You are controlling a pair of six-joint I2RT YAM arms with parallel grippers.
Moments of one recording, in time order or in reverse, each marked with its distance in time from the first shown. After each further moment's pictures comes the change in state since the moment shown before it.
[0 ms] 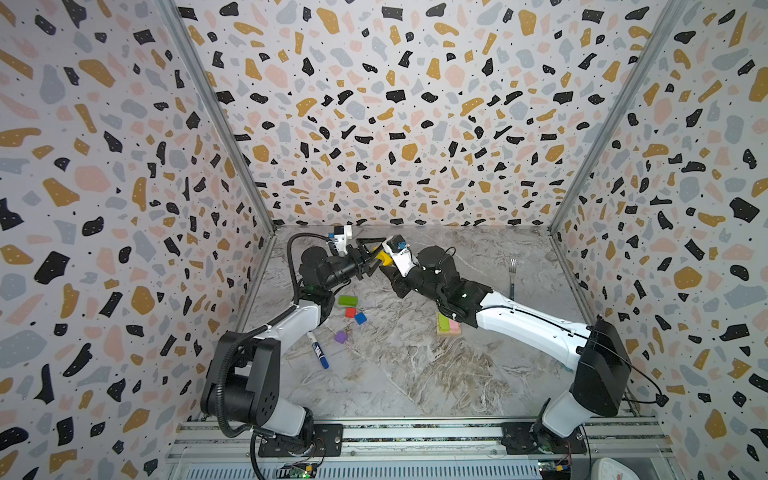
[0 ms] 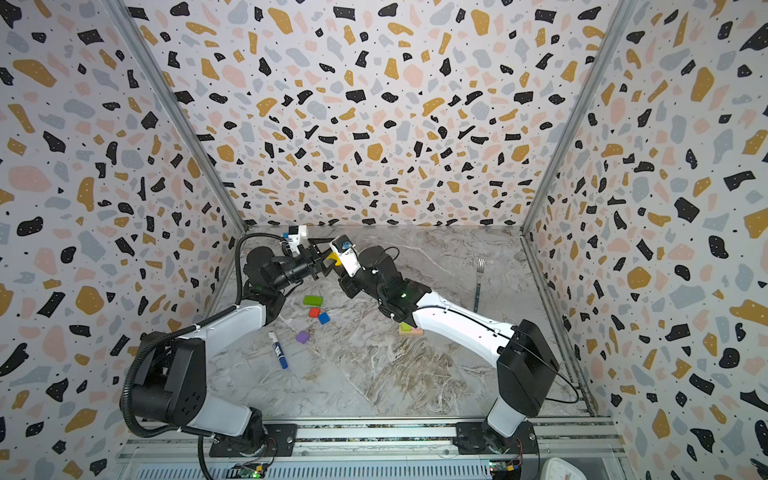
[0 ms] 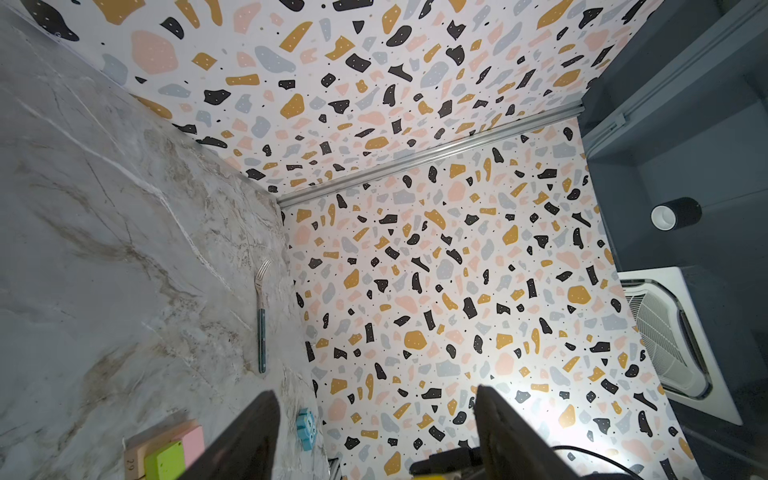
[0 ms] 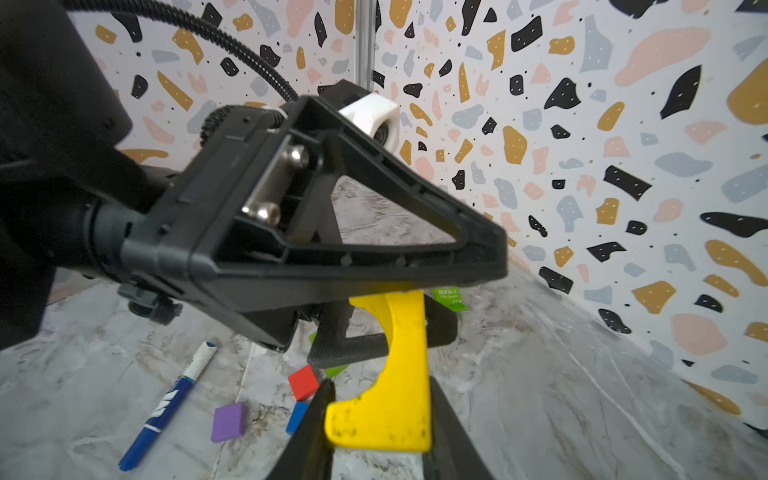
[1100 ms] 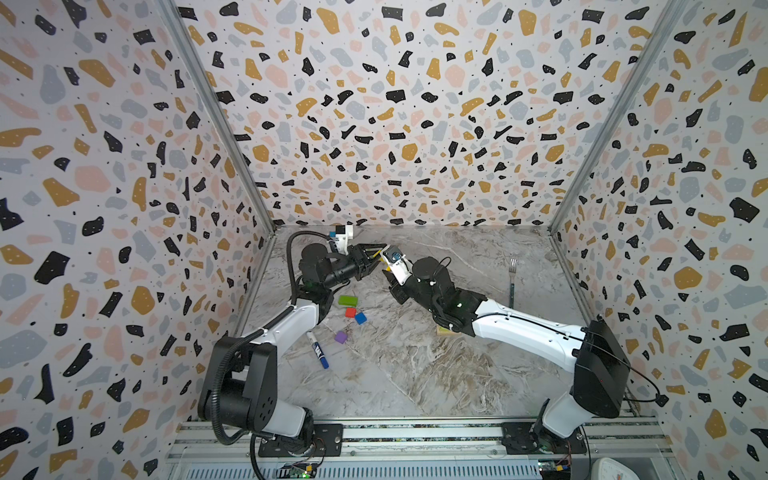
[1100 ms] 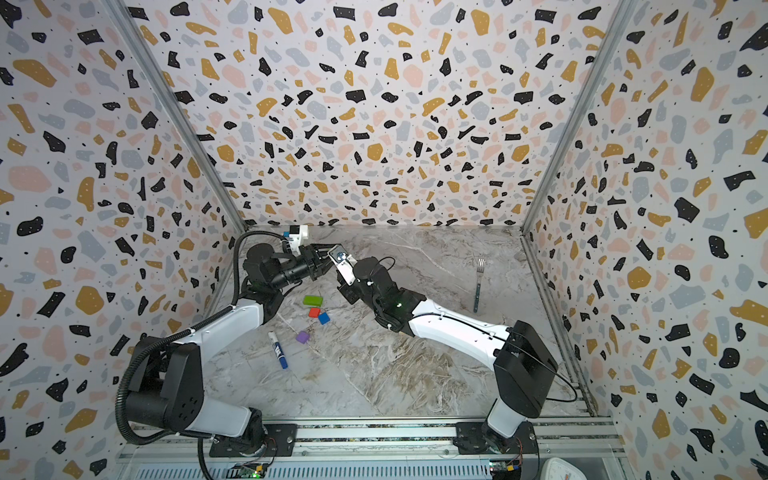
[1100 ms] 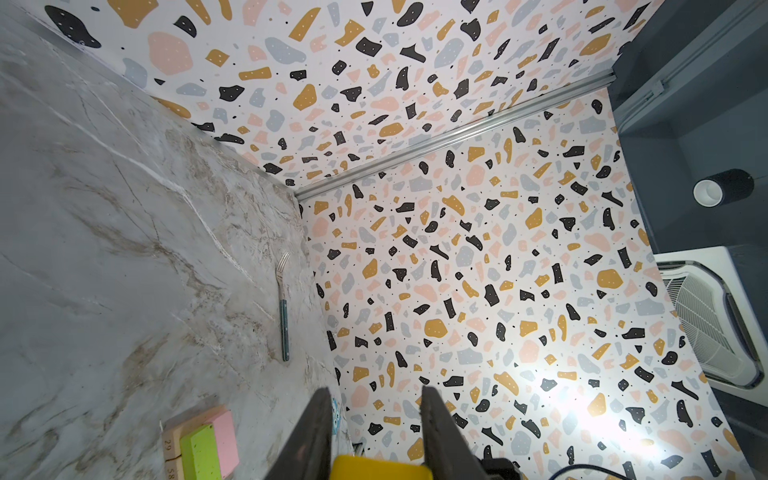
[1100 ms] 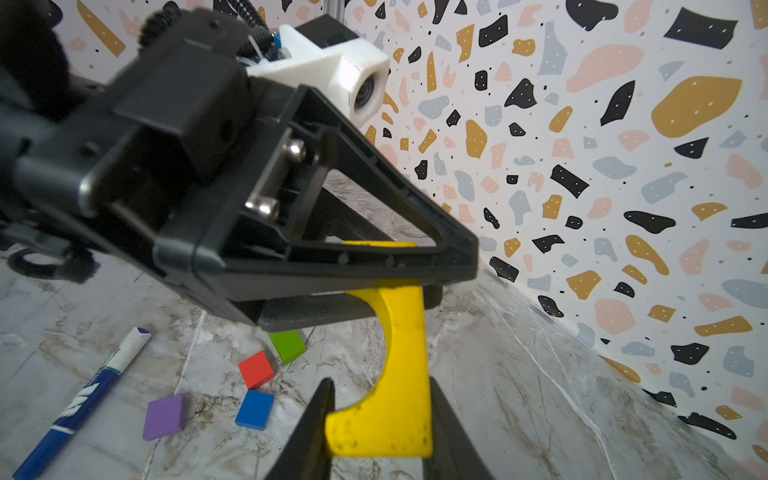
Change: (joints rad) left arm 0.001 -0.020 0.026 -0.121 0.016 0.096; right arm 0.042 0.000 -0.061 0.047 0.140 -0.070
